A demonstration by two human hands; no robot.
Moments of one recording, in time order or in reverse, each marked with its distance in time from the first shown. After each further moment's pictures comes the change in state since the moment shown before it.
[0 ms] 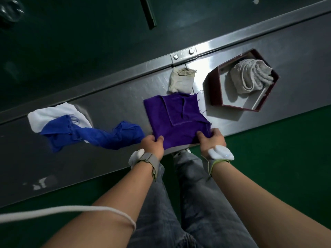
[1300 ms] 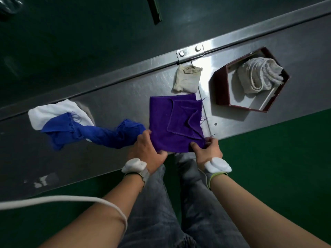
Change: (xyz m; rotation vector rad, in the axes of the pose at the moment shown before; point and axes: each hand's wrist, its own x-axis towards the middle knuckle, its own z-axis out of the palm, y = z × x) left_hand -0.002 -0.032 -0.031 0.511 0.046 0.505; right_hand -0.024 0.019 0.028 0.026 -0.007 0.053
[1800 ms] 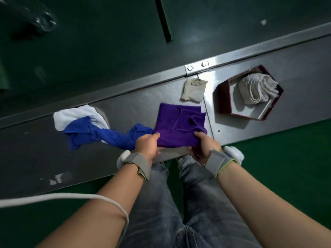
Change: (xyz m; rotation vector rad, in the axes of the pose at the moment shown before) left_hand 0.003 0.033 -0.069 -0.982 -0.082 -0.596; right_hand -0.035 -0.078 -0.020 0.561 -0.349 0.318
